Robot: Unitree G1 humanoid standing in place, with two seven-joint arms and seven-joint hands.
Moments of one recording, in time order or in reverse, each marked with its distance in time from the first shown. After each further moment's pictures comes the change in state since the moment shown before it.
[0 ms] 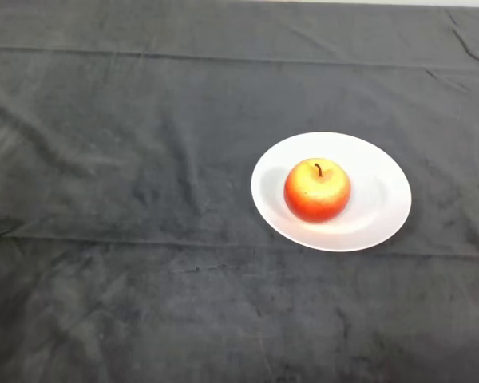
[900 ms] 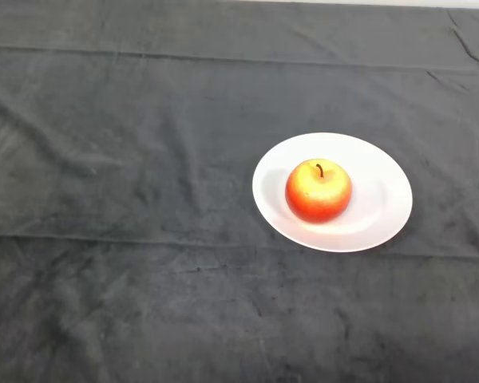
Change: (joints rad) left arm 0.027 -0.048 0.199 0.136 -0.035 -0.054 -0.090; right arm 0.000 0.000 0.000 0.000 0.000 0.000 -0.001
